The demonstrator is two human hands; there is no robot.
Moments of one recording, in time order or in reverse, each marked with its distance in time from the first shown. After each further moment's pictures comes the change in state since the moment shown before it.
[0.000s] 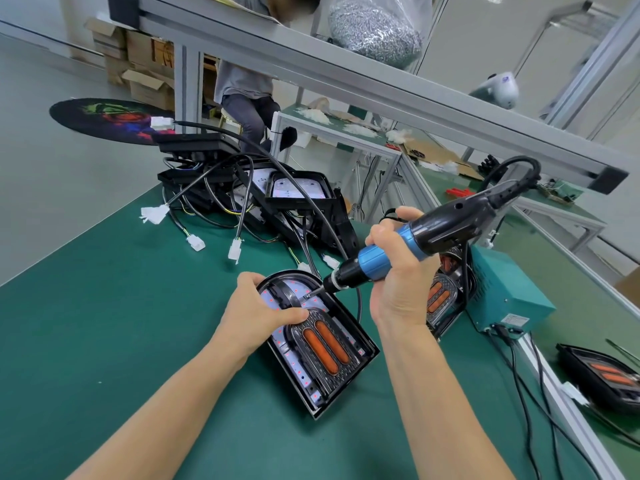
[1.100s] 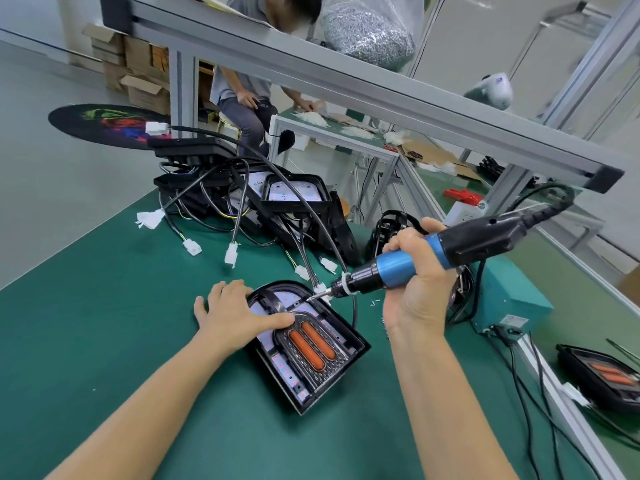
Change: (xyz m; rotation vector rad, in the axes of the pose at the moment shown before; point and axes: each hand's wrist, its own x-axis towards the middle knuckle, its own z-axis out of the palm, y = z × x) left_hand 0.016 -0.006 -0.015 0.670 -0.011 -0.067; right_hand 0.000 -0.012 -0.013 0.138 0.129 0.049
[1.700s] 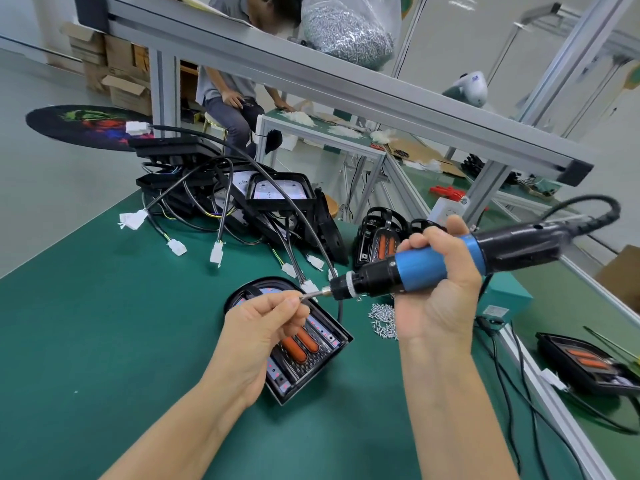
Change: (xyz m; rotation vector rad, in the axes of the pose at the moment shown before) left_hand -0.073 0.051 0.010 -1.297 -0.116 0.074; right_hand -0.022 -0.043 0.001 0.186 0.069 0.037
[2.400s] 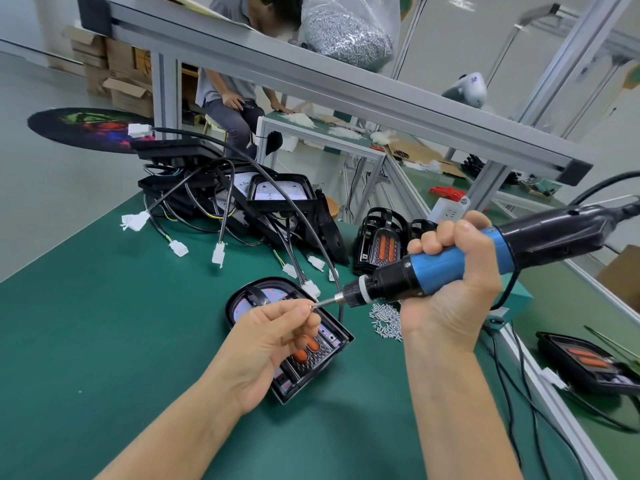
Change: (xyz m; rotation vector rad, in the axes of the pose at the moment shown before) left_hand -0.005 0.002 -0.003 -0.024 -0.199 -0.128; right_hand -0.004 -0.008 0.009 0.059 -0.082 -0.130
